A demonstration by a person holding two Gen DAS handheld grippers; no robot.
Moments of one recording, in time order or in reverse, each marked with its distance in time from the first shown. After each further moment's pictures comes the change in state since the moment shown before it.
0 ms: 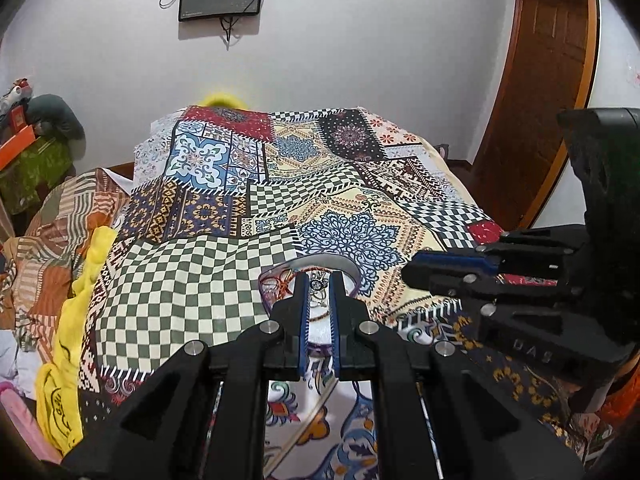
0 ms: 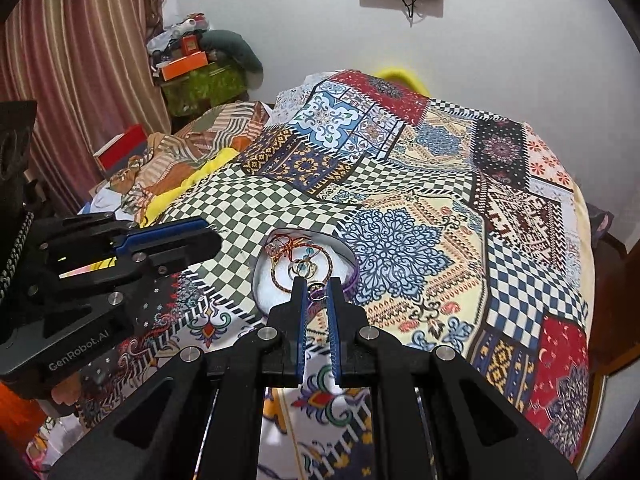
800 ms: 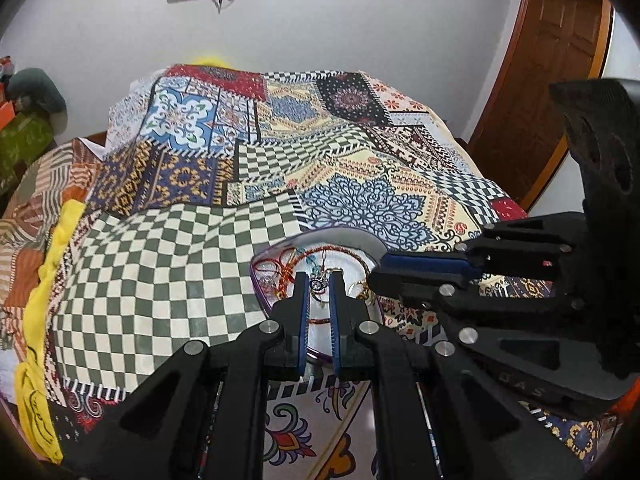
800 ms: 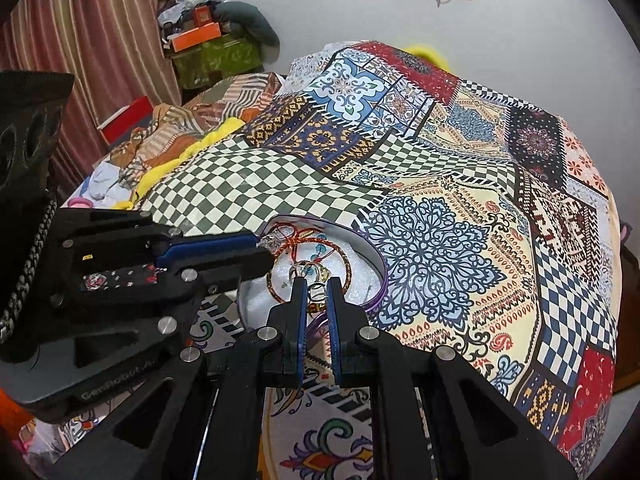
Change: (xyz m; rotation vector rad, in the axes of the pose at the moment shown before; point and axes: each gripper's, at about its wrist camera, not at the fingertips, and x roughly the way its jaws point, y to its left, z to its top) left arm 0.068 0.023 -0.012 -0.024 0.113 -0.062; right arm 0.053 0.002 0.003 -0.061 0.082 0.036
